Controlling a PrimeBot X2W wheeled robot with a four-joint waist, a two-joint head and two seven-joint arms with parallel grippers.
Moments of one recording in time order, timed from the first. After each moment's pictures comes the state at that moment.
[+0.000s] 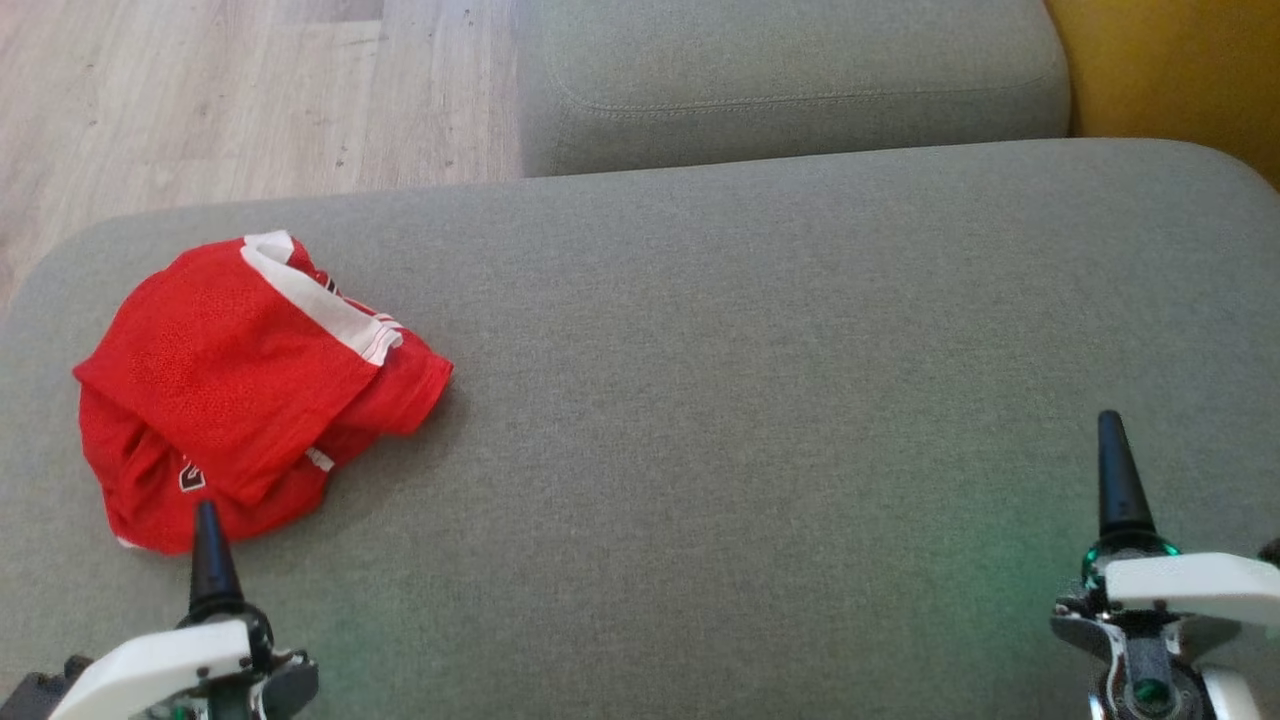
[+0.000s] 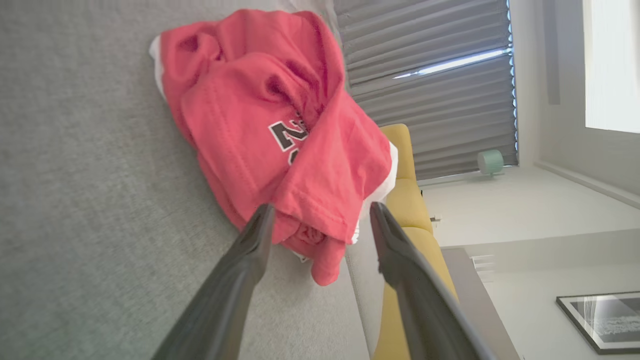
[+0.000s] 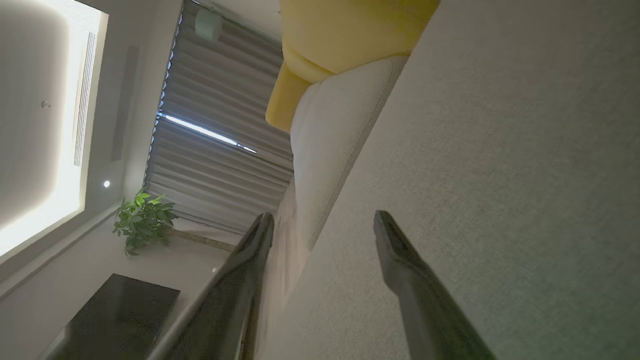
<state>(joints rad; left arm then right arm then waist) 0.00 0.04 0.10 0.23 -1.40 -0.08 0.01 -0.01 -0.04 -0.09 0.24 1.18 0.13 0.01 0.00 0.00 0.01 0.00</state>
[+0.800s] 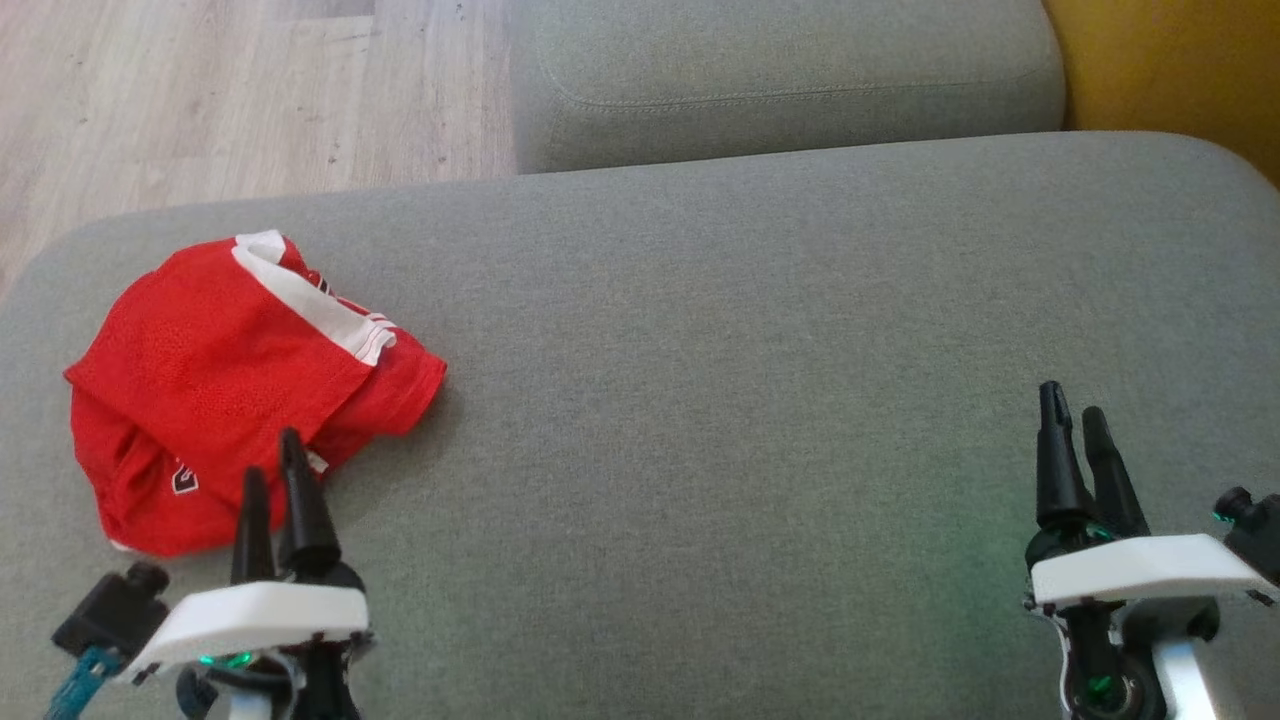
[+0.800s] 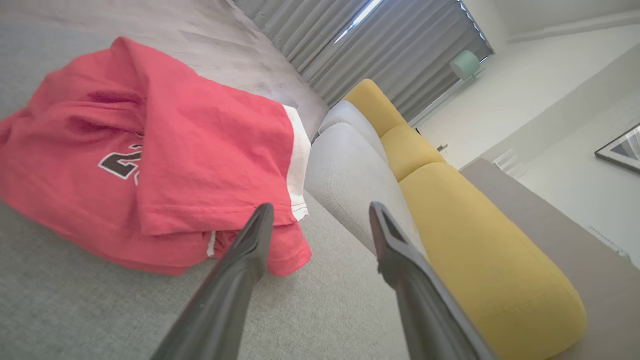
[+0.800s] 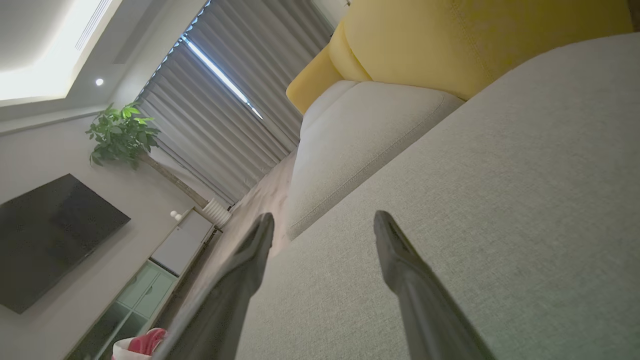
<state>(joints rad) 0.00 0.04 -0.05 0.09 -0.91 0.00 -0.06 -0.01 -0.04 -0.01 0.17 0.77 0.13 -0.06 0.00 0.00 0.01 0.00</state>
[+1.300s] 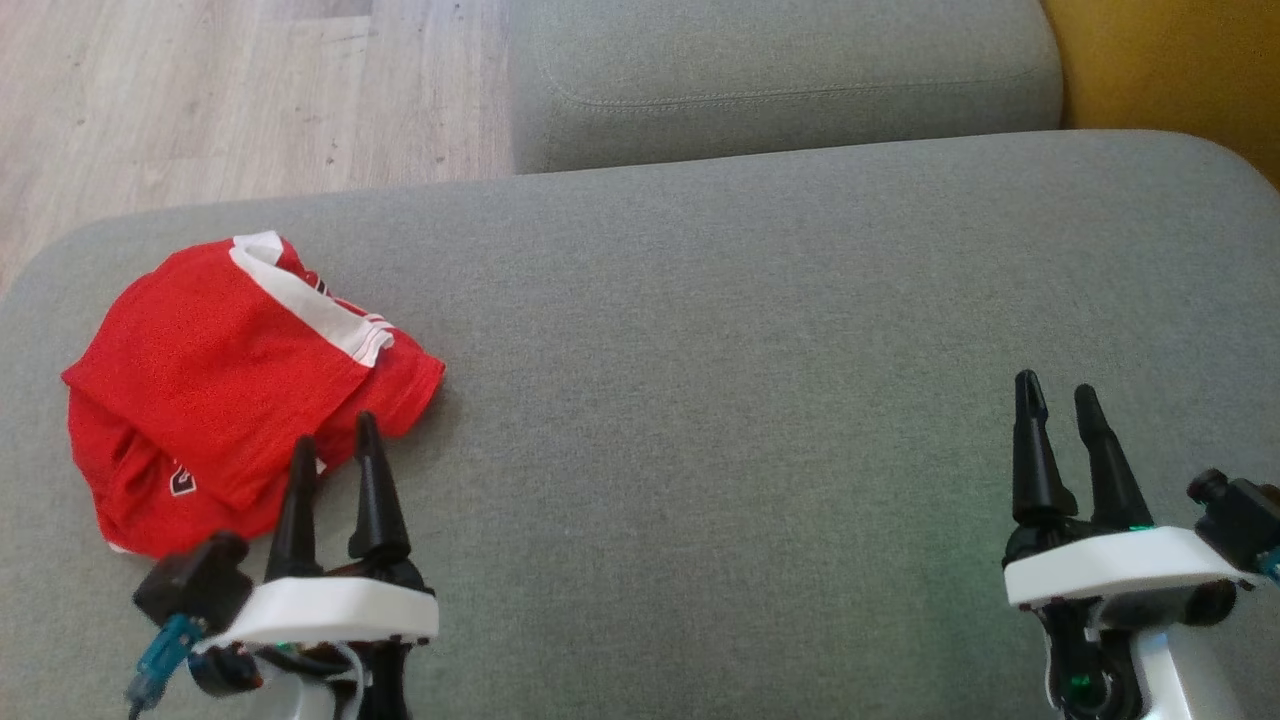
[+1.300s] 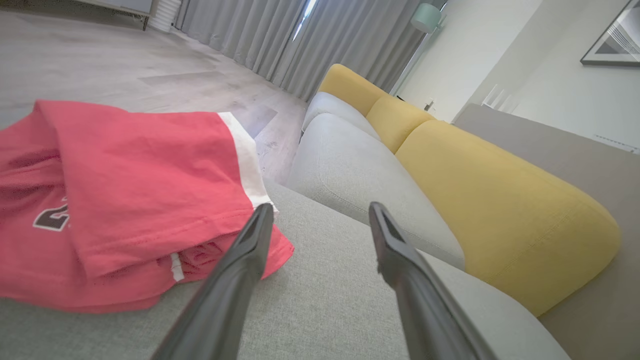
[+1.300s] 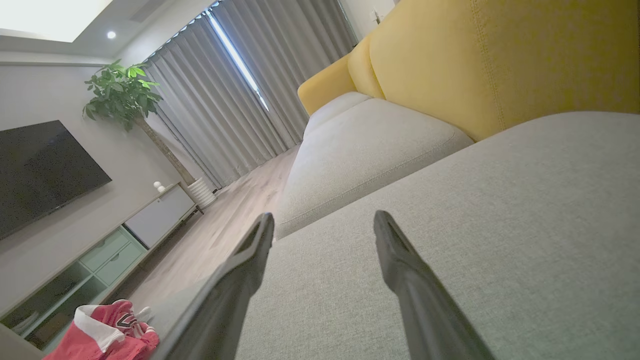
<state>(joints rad) -0.01 0.06 -0.15 0.08 -0.65 0.04 -0.10 -0.02 -0.04 0.01 0.15 0.56 0.13 -0.10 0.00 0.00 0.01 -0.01</state>
